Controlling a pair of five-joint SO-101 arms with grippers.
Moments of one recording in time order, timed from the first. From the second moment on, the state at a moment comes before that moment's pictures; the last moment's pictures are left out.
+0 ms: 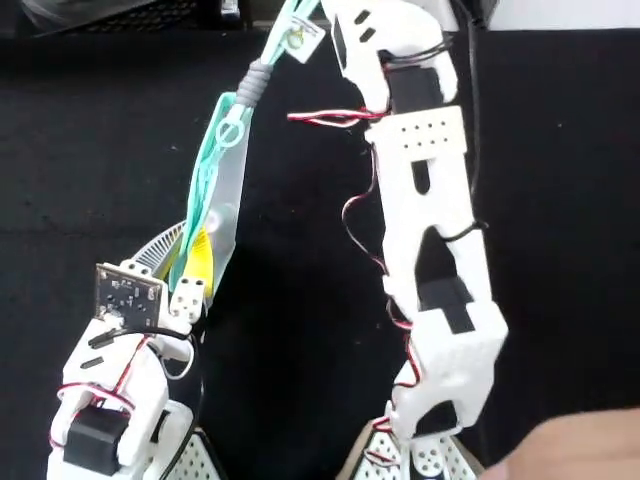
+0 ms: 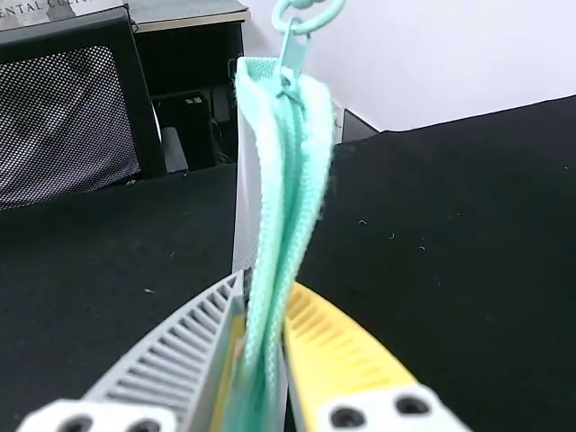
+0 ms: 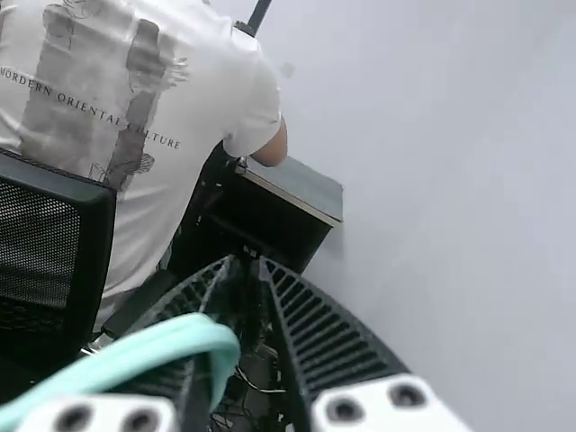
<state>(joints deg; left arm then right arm) 10.1 -104.1 75.1 55.0 -3.2 -9.1 20.5 -42.1 23.3 26.9</state>
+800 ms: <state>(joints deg) 10.1 -104.1 75.1 55.0 -3.2 -2.5 32.0 -51.9 21.0 27.2</state>
